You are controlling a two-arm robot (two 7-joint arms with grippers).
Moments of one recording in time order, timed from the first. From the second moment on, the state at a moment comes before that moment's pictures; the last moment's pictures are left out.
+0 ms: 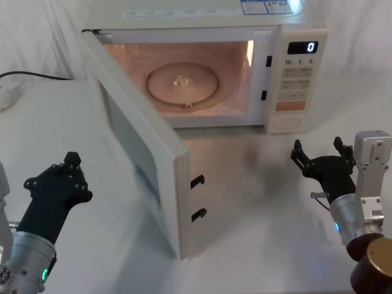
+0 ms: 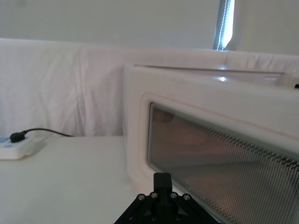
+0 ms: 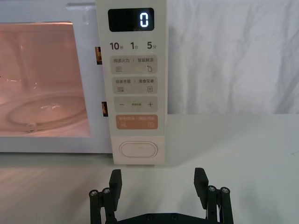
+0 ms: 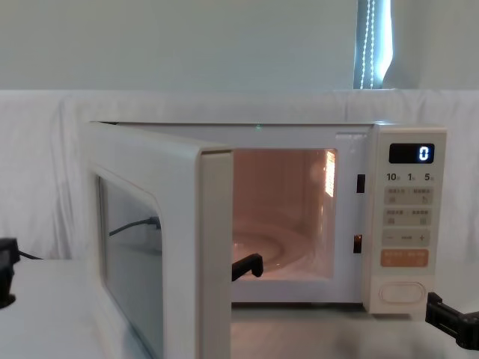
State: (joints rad) left arm 0.25 0.21 0.02 -1.93 -0.25 0.00 -0.10; right arm 0.11 0.00 -0.06 -1.36 0.03 -0.15 0.03
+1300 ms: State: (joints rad) left arm 0.05 0.22 0.11 -1.91 -0.25 0.11 -0.17; right arm 0.11 0.00 -0.06 -1.36 0.03 -0.15 0.03
